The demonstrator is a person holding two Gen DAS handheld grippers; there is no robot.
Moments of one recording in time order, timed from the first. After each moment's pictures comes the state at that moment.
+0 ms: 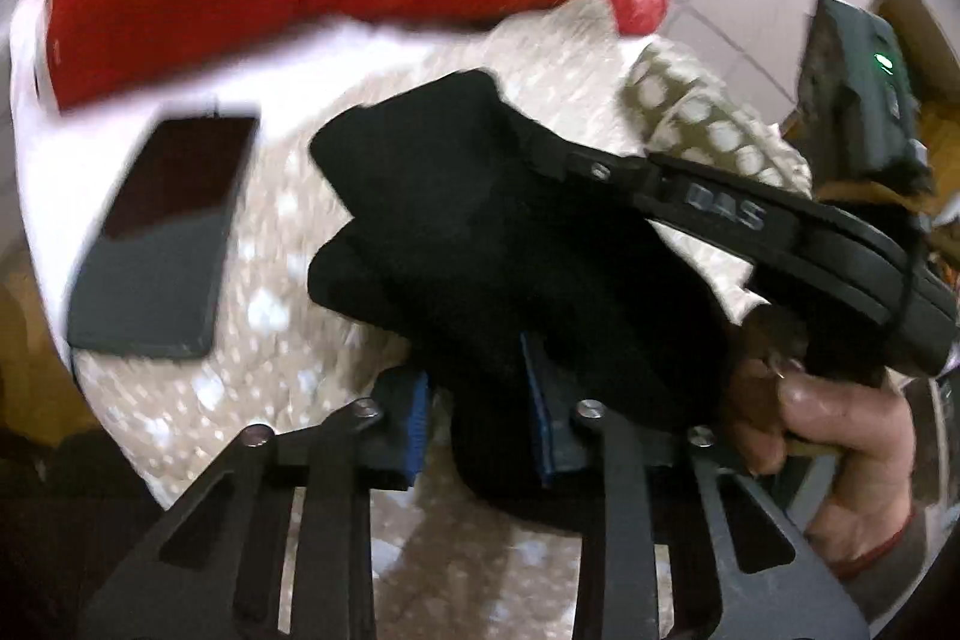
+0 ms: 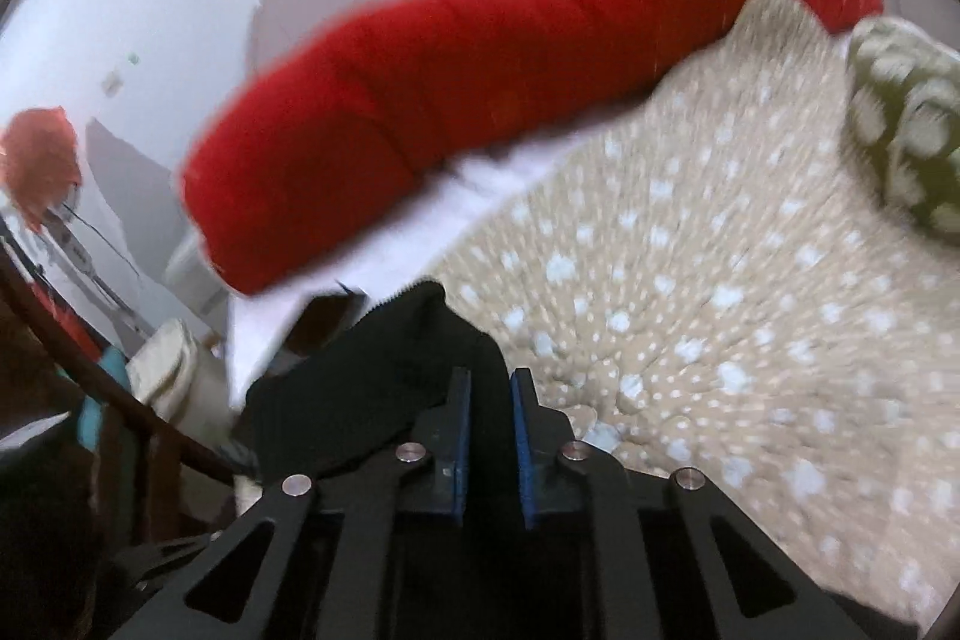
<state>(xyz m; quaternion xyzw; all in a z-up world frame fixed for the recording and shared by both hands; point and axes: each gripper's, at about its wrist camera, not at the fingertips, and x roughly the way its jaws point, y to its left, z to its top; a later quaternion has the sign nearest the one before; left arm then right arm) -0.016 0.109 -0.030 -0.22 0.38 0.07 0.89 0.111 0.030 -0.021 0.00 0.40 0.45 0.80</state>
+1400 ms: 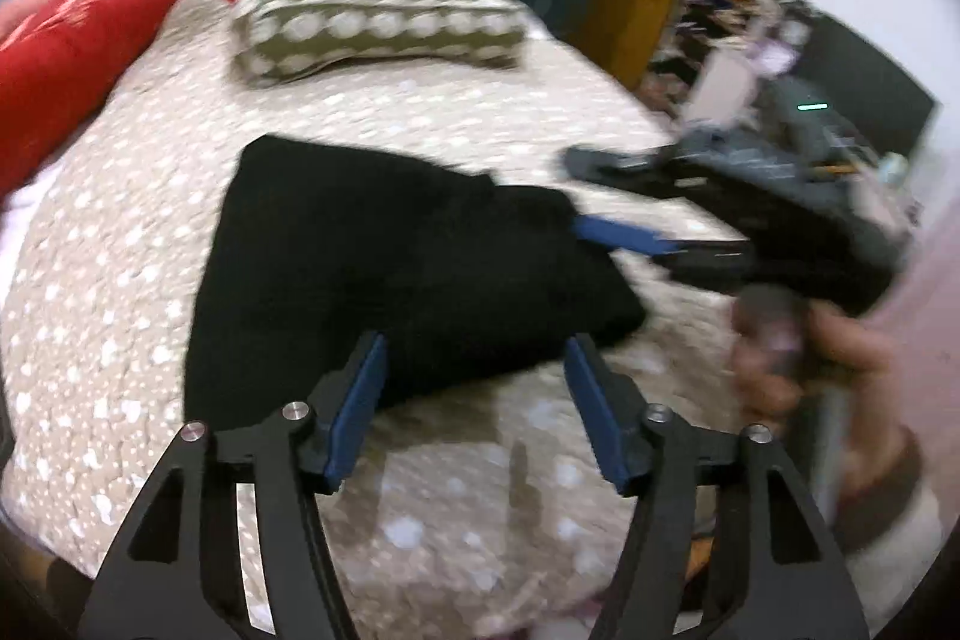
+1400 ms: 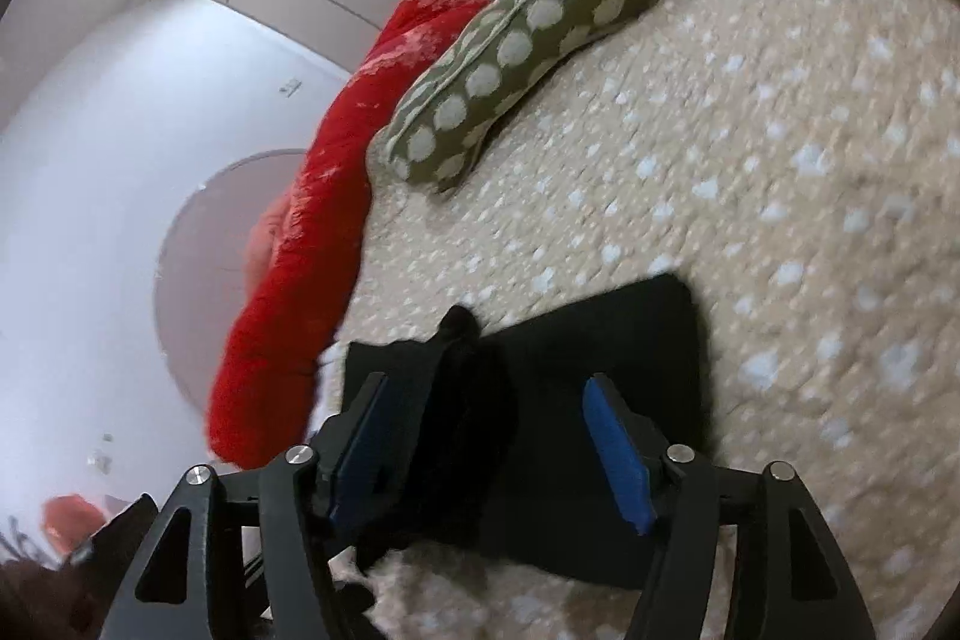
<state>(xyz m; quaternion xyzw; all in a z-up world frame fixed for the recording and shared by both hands) -0.067 -0.066 0.004 -0.02 0.41 -0.27 0.87 -0.010 -0.277 -0.052 0.38 0.38 0.21 0.82</state>
